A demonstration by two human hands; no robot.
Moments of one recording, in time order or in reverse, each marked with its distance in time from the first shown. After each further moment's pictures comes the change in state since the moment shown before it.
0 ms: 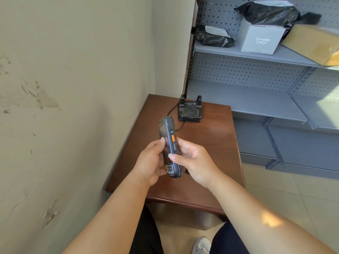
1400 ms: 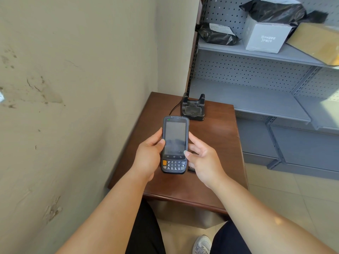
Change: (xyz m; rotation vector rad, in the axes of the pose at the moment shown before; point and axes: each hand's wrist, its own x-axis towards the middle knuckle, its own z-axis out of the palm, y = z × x) left_hand -0.005 0.010 -0.005 0.220 0.115 0.171; right_hand 0.002 0.016 -0.004 0.066 0.265 0.084
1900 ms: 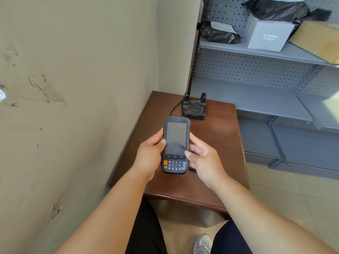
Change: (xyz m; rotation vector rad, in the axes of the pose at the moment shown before) left_hand 0.001 -0.002 -0.003 0.019 -0.004 -0.009; right_hand -0.002 0.000 0.002 0.013 -0.002 0.007
